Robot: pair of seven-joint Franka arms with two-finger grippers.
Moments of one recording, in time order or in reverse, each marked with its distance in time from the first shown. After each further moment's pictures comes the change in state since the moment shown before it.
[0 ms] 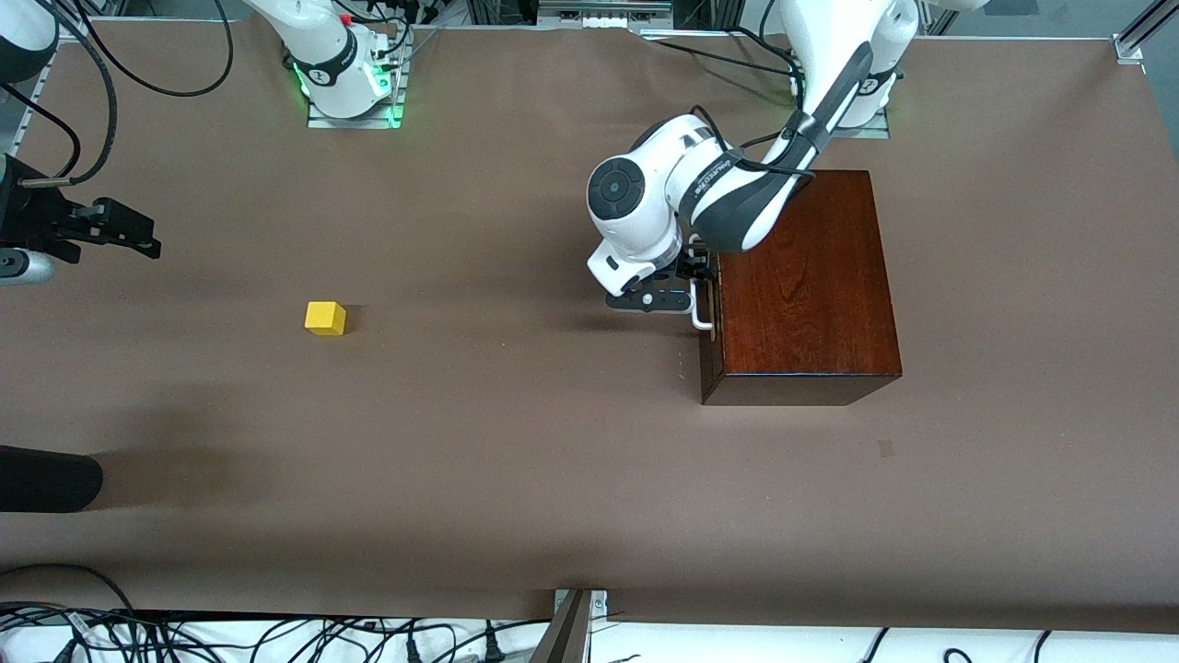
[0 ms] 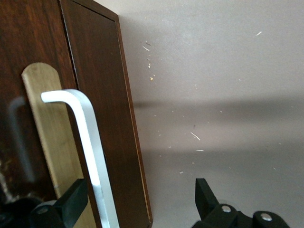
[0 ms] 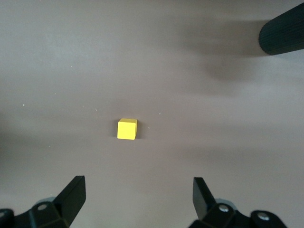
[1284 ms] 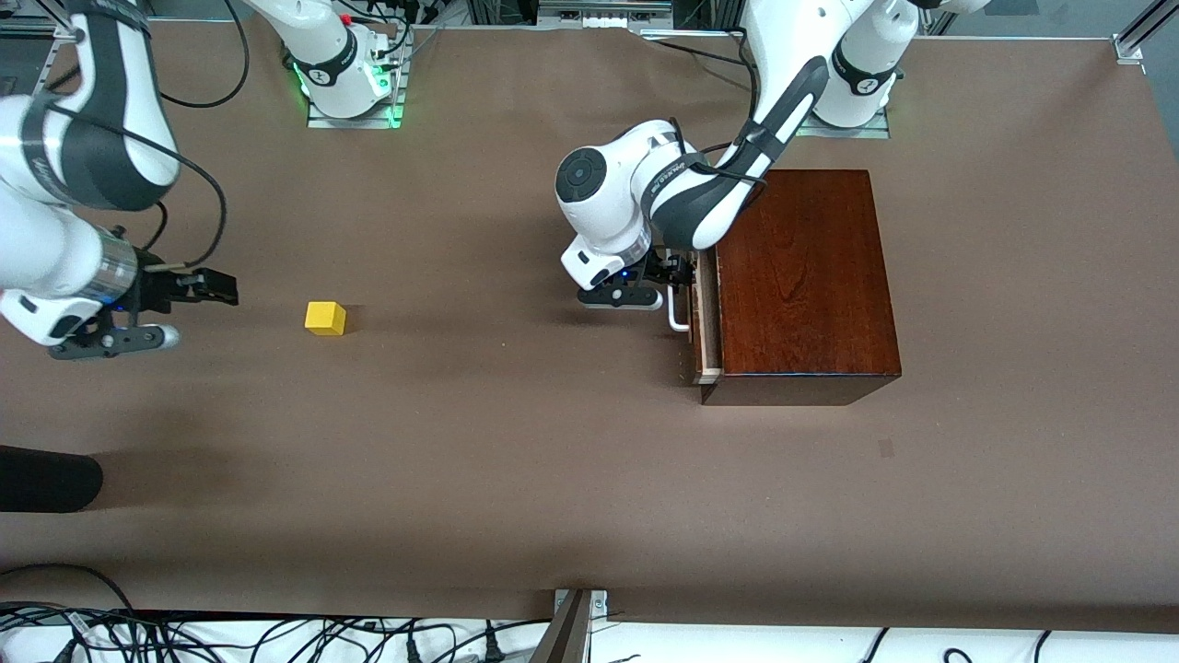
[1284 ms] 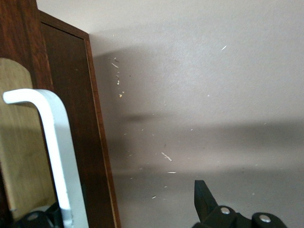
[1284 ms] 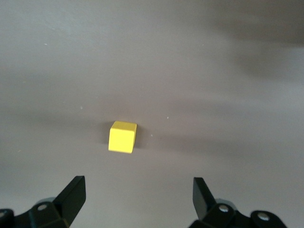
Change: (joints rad) left arm -0.069 0.059 0.001 0.000 0.099 0.126 -0.120; right arm 0.015 0.138 0.012 -0.236 0.002 0.267 -0.035
